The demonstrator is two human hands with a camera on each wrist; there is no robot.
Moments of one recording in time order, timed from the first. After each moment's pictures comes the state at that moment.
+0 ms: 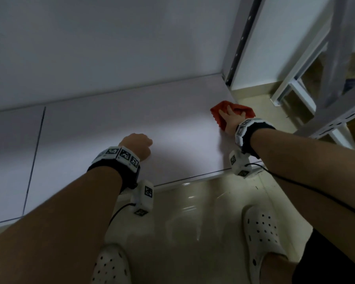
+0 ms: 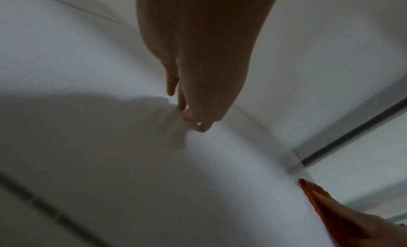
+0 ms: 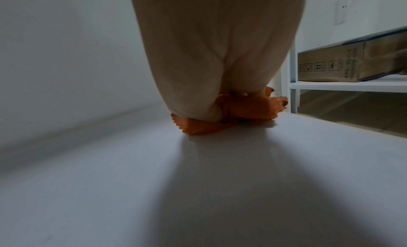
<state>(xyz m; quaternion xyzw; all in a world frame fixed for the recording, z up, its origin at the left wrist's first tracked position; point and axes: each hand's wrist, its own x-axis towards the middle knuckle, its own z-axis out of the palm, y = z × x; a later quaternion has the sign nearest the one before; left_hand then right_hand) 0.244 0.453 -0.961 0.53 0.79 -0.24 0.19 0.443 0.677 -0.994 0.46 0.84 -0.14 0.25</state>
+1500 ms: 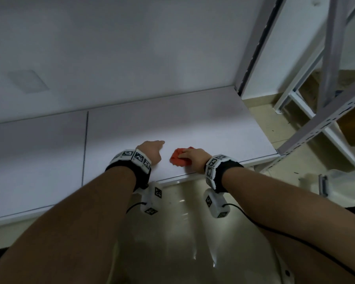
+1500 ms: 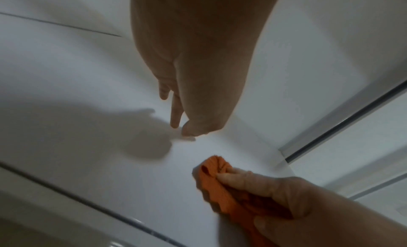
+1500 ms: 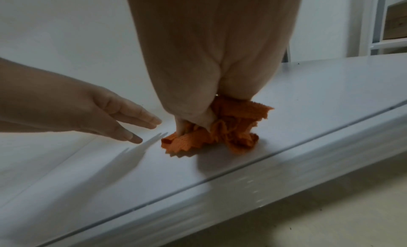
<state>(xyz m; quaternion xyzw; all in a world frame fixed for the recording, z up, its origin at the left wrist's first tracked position) 0.208 0.348 -0.926 0.51 0.82 -0.06 0.26 0.364 0.436 -0.937 0.26 0.92 -0.23 0.19</state>
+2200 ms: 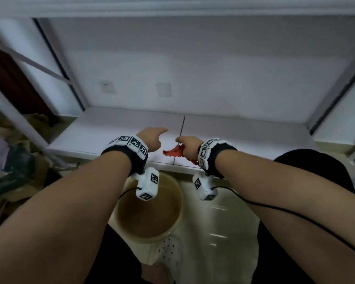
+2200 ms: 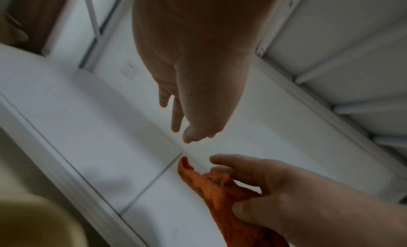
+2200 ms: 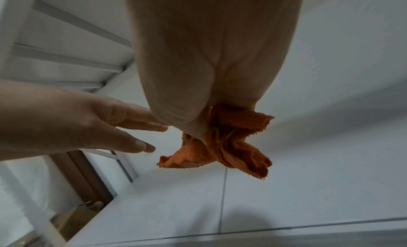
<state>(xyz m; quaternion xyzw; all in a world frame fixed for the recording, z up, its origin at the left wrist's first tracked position) 0.169 0.038 -0.756 0.38 0.91 0.06 0.15 0.272 0.164 -0.768 0.17 0.92 -0.33 0.12</state>
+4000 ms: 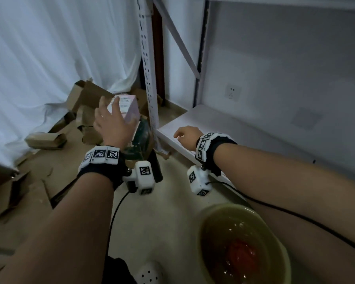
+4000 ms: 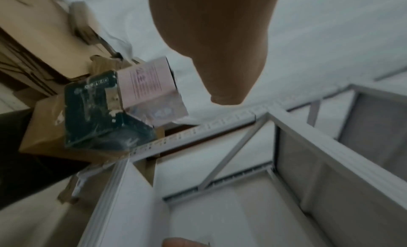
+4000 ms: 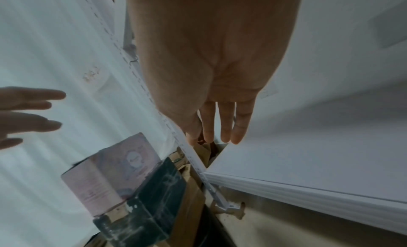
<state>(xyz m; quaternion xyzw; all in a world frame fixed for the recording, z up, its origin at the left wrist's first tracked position) -0.007 -0.343 -0.775 -0.15 0.94 0.24 -0.21 -0.022 -0.138 -0.784 -0.13 0.96 -0.20 0.11</state>
